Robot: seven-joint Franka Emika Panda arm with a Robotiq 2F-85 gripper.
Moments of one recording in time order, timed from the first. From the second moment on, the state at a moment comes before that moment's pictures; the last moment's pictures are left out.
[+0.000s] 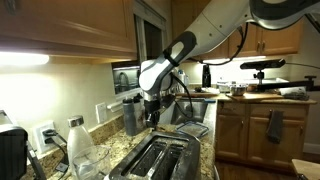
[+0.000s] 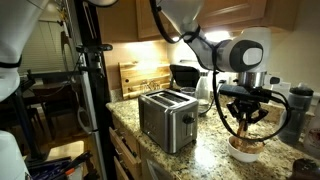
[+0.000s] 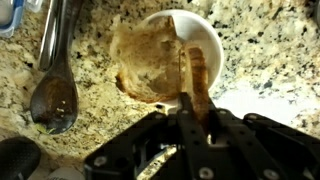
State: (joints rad) arm -0.16 0.64 0.01 -1.58 -0.04 2.29 -0.35
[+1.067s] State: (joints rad) arm -0.15 0.56 0.01 -1.59 -0.04 2.29 -0.35
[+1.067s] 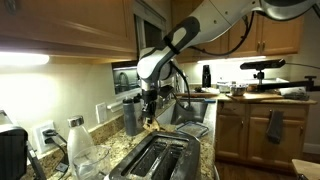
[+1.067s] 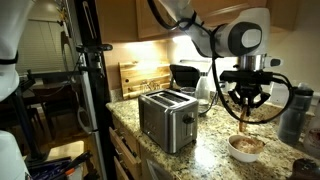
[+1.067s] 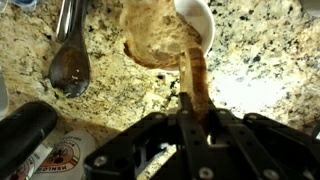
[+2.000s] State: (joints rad) arm -0.13 0.34 0.01 -1.75 -0.10 2.24 -0.35
